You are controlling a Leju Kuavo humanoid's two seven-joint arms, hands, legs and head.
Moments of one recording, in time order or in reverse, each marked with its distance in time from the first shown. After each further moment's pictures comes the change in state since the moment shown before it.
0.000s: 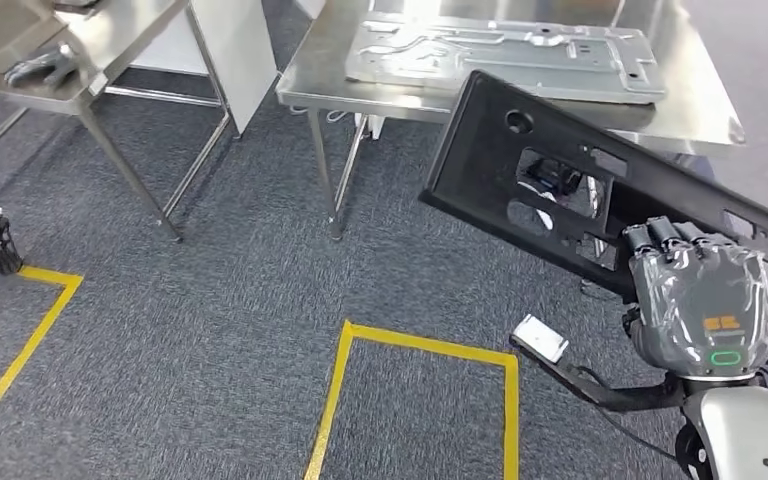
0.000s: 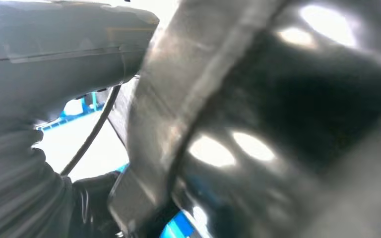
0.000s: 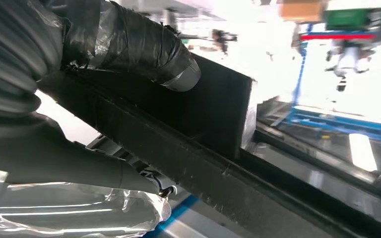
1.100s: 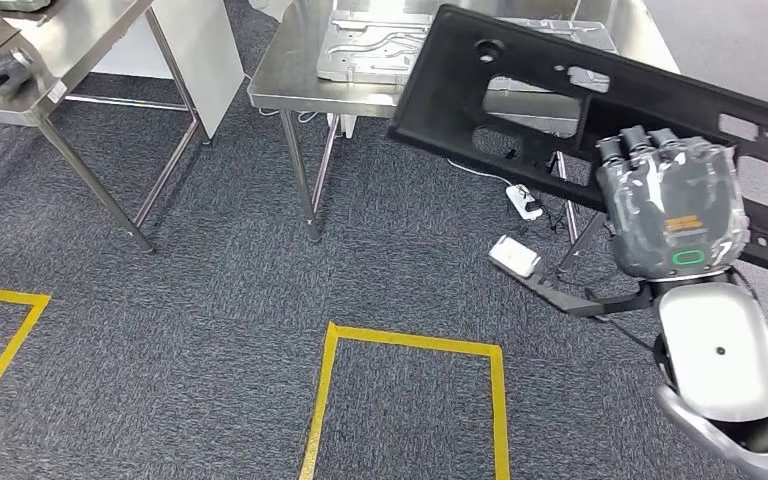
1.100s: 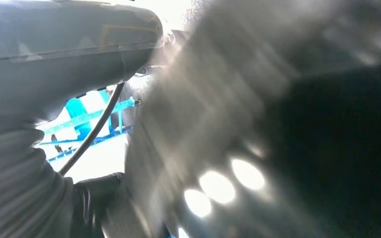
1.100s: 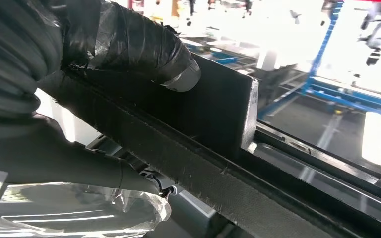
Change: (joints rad) left arm -0.012 -0.032 -0.049 0.000 0.000 0.060 0.147; right arm -0.416 0.036 0.213 0.176 -0.004 0.115 -0.045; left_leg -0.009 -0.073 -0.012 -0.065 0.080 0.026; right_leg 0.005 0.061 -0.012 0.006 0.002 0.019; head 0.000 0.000
